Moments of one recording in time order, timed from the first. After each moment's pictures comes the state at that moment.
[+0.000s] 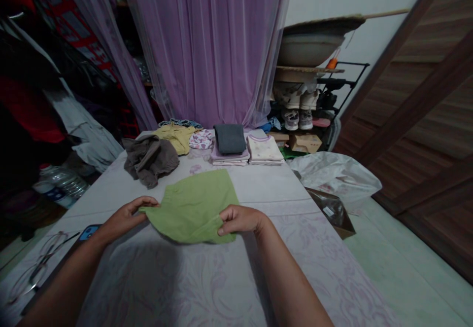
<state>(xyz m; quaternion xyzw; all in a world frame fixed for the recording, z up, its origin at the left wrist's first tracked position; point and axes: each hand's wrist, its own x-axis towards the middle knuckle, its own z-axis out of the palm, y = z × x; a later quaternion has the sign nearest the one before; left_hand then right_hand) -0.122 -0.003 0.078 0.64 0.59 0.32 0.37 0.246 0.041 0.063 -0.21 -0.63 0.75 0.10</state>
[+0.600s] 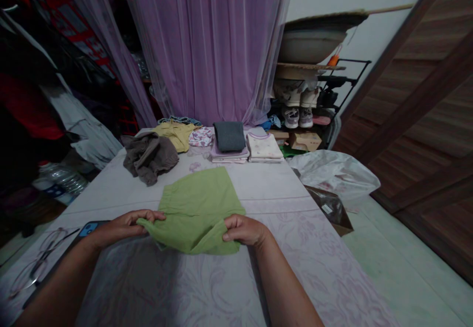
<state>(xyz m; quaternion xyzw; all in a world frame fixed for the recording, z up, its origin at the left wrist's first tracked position) -0.124 -0.017 0.087 0.64 0.50 0.20 0.55 0.254 0.009 0.024 -0.18 -0.52 0.82 0.17</state>
